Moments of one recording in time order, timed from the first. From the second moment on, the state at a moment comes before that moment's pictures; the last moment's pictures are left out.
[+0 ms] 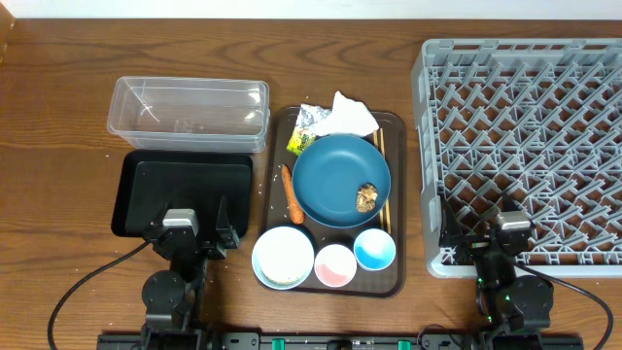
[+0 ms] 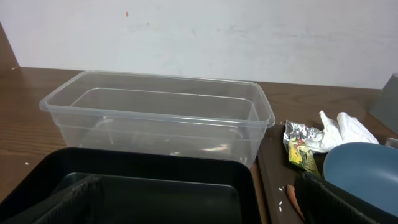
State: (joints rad) left arm -0.05 0.01 0.03 -0.14 -0.03 -0.09; right arm 0.05 0.01 0.01 -0.06 -0.07 0.04
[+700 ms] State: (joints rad) left arm -0.05 0.02 0.03 -0.12 -0.03 -0.09; right arm 0.05 0.01 0.01 -0.06 -0.07 0.04
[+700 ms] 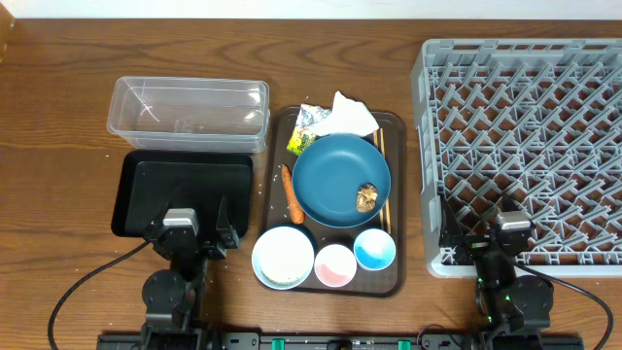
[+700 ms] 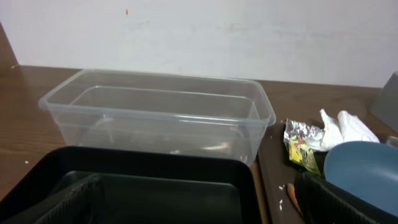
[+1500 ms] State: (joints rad) left arm -0.06 0.85 1.04 -0.59 0.26 -0.09; right arm 0.05 0.52 0.67 -0.28 -0.15 0.04
